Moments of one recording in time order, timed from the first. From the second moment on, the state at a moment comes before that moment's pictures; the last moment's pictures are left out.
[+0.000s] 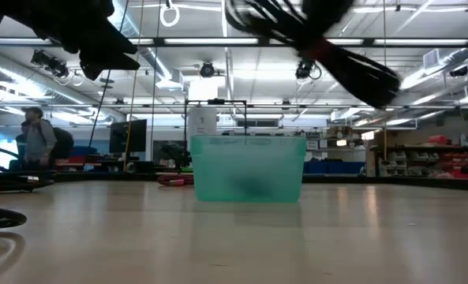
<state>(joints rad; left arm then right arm) -0.16 0.70 0.48 -0.15 -0.32 -0.38 0.45 1.86 1.64 -1.01 0.37 0.54</state>
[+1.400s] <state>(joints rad) -0.16 0.71 0.48 -0.19 -0.32 -0.41 0.08 1.87 1.40 -0.55 0.05 0.76</state>
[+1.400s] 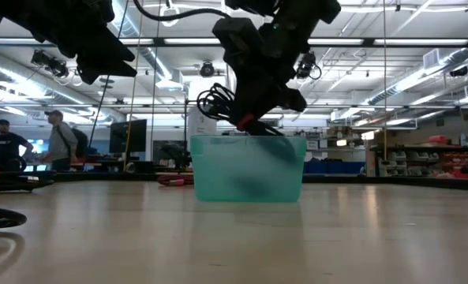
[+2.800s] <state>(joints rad) -0.15 0.71 0.48 -0.19 -0.32 -0.41 0.09 1.87 1.35 -0.24 0.08 0.48</state>
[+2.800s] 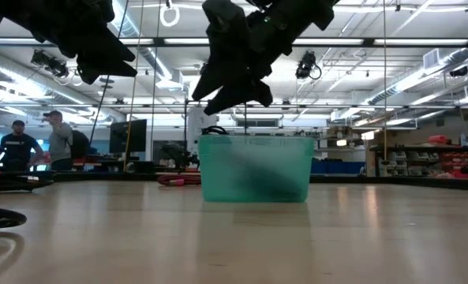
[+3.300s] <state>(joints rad) -0.15 0.71 0.48 -0.19 -0.32 -0.40 0.09 1.86 1.34 -0.26 0.19 0.42</state>
